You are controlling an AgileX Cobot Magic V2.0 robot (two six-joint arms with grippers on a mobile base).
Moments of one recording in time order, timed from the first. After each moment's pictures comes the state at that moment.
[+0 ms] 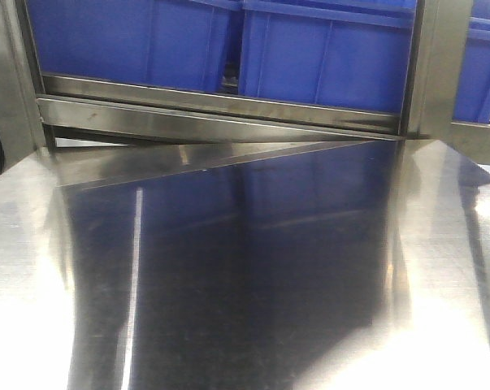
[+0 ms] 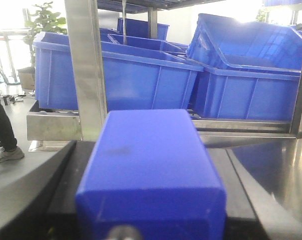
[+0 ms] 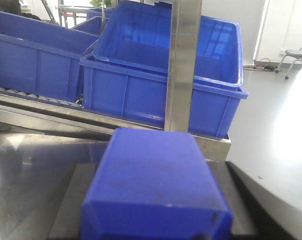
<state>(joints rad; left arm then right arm) -0.36 -0.01 -0.52 0.28 0.59 -0.24 0.35 -0.01 -0.60 -0.31 0.71 0.24</state>
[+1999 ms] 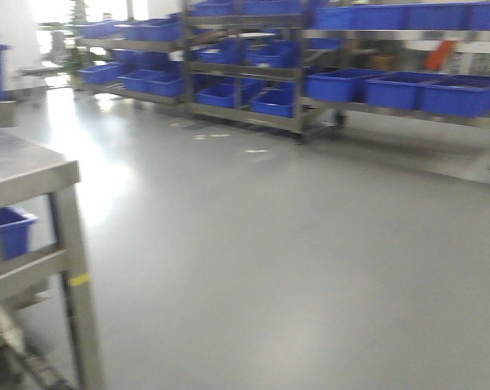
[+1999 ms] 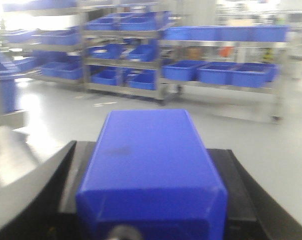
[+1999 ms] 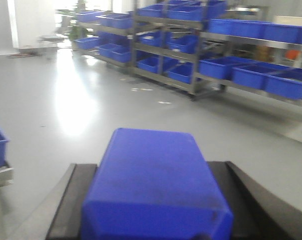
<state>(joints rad) -0.36 -0.01 -0.51 0.28 0.60 -0.24 0.35 -0.01 -0.60 -0.31 0.71 0.24</state>
